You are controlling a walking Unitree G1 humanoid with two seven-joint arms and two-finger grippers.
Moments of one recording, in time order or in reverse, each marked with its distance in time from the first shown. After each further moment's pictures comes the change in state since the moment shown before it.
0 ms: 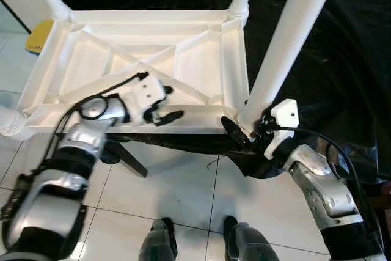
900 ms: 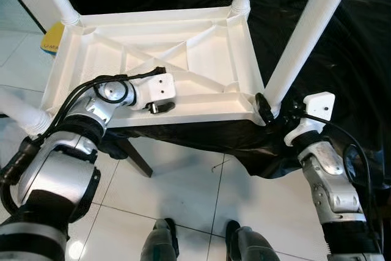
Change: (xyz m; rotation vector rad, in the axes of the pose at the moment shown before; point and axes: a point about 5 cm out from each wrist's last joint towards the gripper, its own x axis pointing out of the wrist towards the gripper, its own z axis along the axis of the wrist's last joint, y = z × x) left arm 0.049 0.016 0.020 0.252 0.194 -0.034; right arm -0.020 -0.040 0.001 -0.026 -0.097 -0.389
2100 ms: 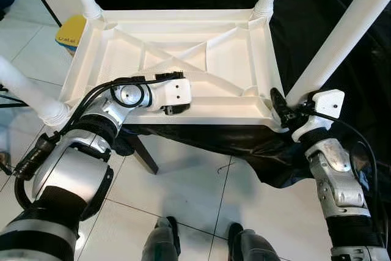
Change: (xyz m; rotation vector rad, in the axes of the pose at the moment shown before) left arm 0.018 -0.005 0.024 0.093 -0.084 0.031; right arm -0.005 -0.018 -0.002 -0.047 -0.032 -0.064
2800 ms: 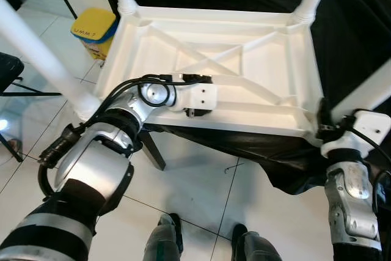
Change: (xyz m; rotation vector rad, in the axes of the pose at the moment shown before) left arm 0.031 -0.003 0.050 0.118 -0.122 -0.073; right arm -0.050 -0.039 0.008 -0.061 -0.024 -0.539
